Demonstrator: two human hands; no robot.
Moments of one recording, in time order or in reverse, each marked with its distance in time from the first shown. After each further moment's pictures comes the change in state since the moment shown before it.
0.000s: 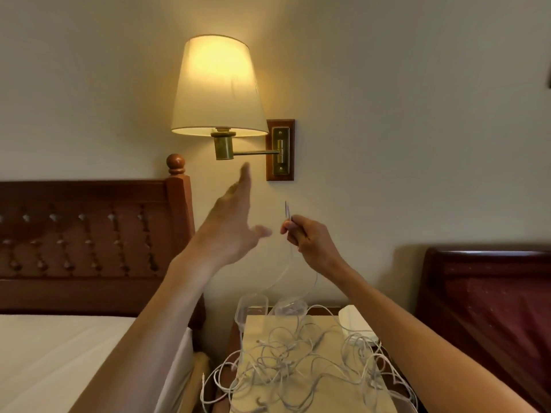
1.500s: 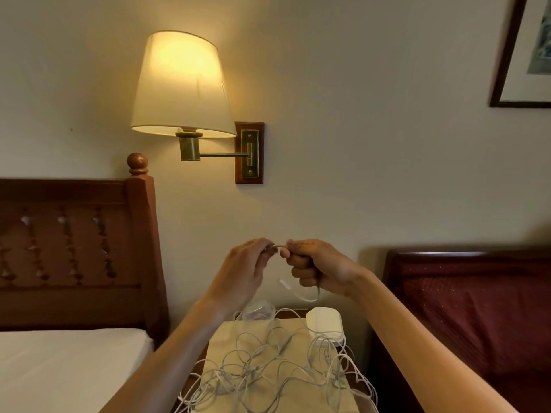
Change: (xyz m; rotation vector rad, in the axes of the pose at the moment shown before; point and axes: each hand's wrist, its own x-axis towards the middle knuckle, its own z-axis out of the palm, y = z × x) left_hand -0.002 -0.003 0.115 -0.243 0.103 0.366; right_hand -0.041 -0.017 -0.074 0.532 -0.393 0.543
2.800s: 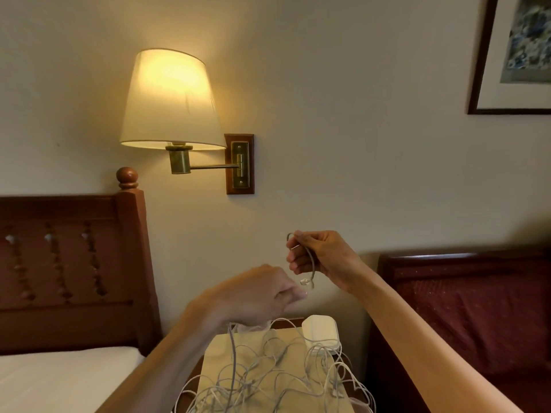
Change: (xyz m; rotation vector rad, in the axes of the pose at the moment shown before) left_hand 0.016 0.067 -0.031 -0.031 -0.680 0.003; right_hand -0.023 -0.026 -0.001 -0.063 0.324 -0.171
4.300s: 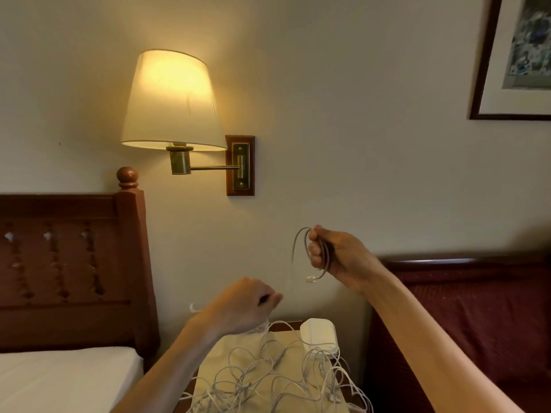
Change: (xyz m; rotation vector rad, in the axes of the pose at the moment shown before) left_hand 0.013 -0.065 0.042 0.025 0.192 -0.145; right_hand -0.002 -0.007 -0.020 0.205 0.033 0.037
